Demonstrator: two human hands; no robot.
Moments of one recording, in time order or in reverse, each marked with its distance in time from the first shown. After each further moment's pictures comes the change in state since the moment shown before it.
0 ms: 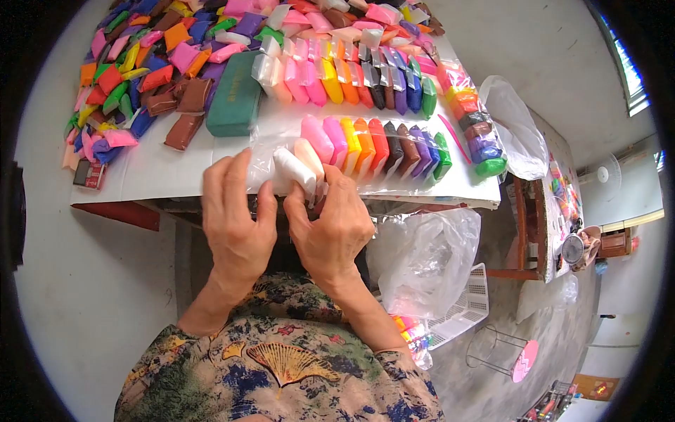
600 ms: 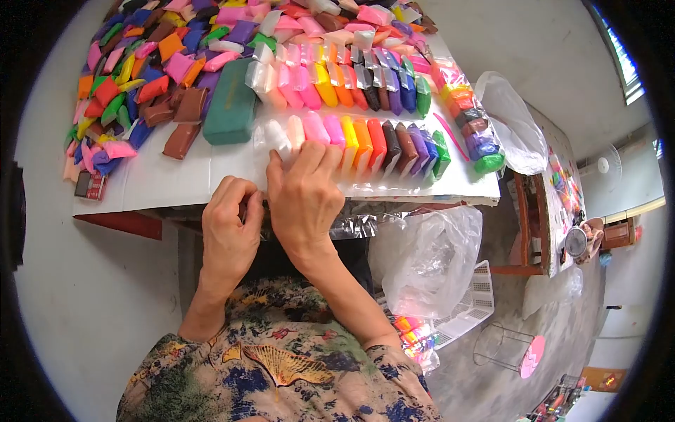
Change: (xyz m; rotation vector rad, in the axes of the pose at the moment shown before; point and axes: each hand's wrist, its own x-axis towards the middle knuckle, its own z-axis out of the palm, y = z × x) left_hand -0.001 -0.019 -0.007 -0.279 -0.281 -0.224; right_hand 0.022 -0.020 0.036 -0.187 -0.003 0.116
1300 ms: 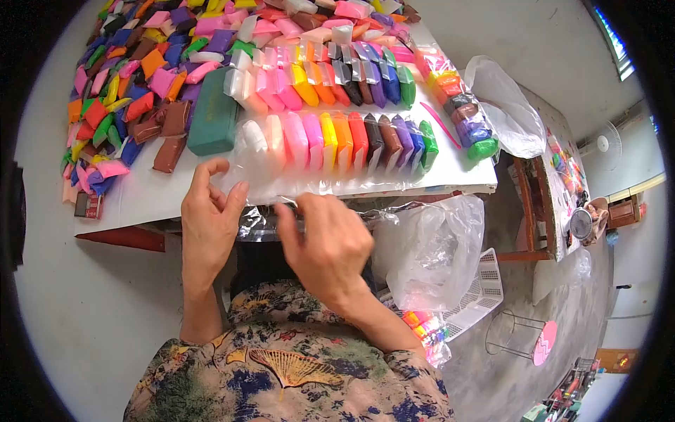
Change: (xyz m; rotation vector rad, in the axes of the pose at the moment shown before) left_hand 0.020 0.001 -0.009 -0.044 -0.041 -0.182; right_hand -0.019 0.036 -0.060 0.176 -0.098 -0.263
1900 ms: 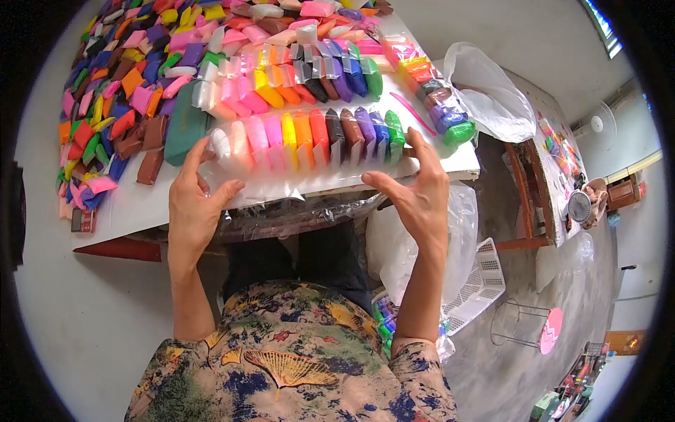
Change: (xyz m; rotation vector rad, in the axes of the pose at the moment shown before) left_hand 0.024 -0.003 0.018 0.156 -0.005 0.176; right_hand 0.026 0.133 -0.083 0.047 -0.102 0.367
